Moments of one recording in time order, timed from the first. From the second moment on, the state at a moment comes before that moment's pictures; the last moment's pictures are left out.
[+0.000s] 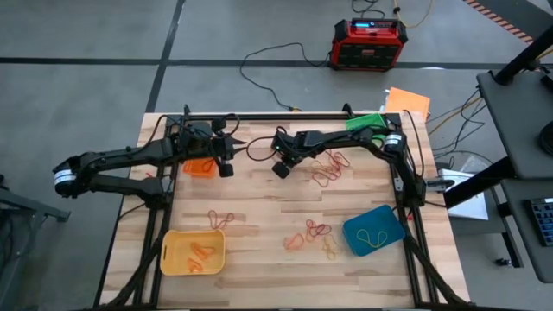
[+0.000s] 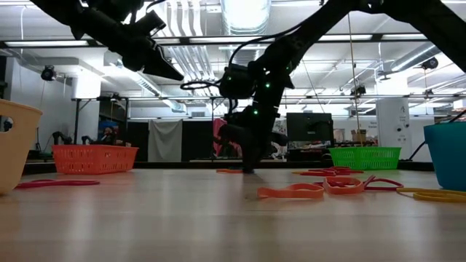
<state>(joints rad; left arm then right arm) 0.38 1.04 0.69 -0.10 -0.02 0.43 -0.31 2.15 1.50 -0.56 0.11 0.34</state>
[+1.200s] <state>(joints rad) 0.37 1.05 0.69 -0.15 -0.01 0.09 -0.83 1.71 1.19 -1.09 0.42 0.37</state>
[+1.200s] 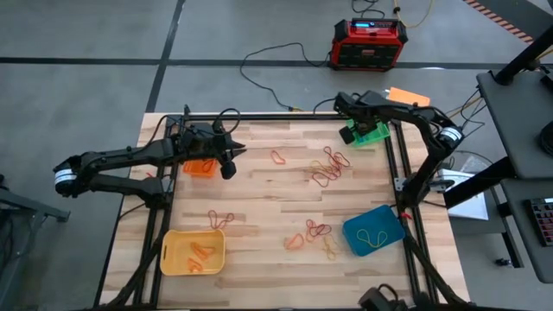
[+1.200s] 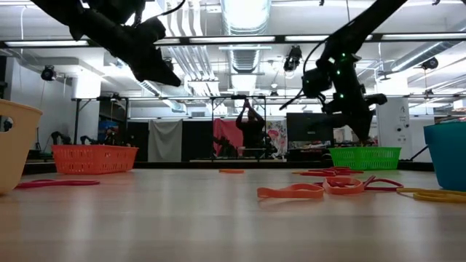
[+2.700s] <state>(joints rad) 0.37 1.05 0.69 -0.16 -0.01 0.04 -0.84 1.71 1.15 -0.93 0.41 0.33</state>
